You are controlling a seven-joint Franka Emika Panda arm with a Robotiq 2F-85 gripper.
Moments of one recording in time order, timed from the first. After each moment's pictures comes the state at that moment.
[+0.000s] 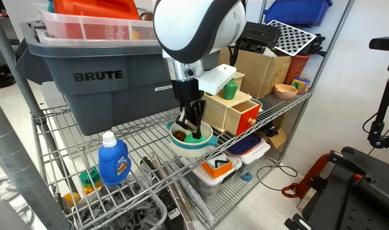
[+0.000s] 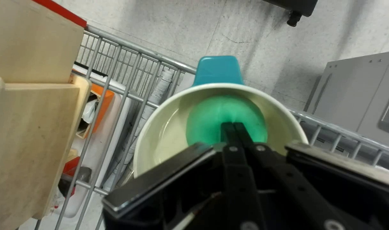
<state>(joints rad) 0.17 0.88 0.04 -1.49 -0.19 2.16 -0.10</state>
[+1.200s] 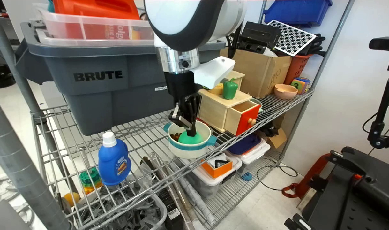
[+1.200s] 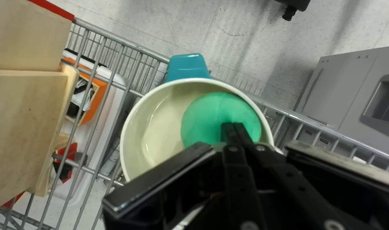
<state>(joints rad) 0.20 0.80 0.05 -1.56 -0.19 2.19 -0.08</state>
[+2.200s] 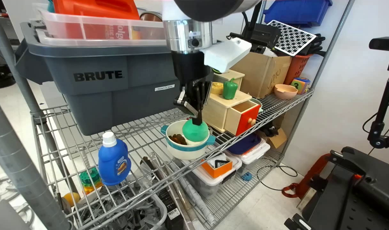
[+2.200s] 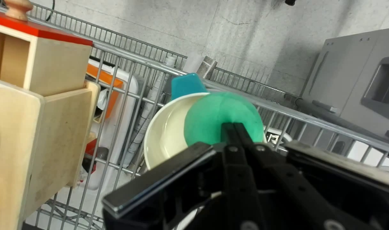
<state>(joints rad) 0.20 0.64 0.05 -1.74 -0.22 2.26 0.02</state>
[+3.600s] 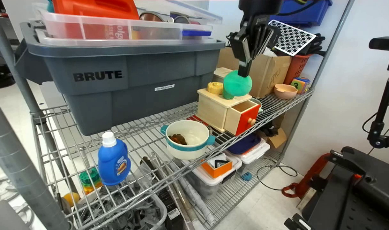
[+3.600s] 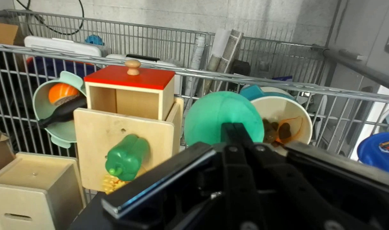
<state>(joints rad) 0.12 0.16 0.00 -2.17 -0.23 2.42 0.13</state>
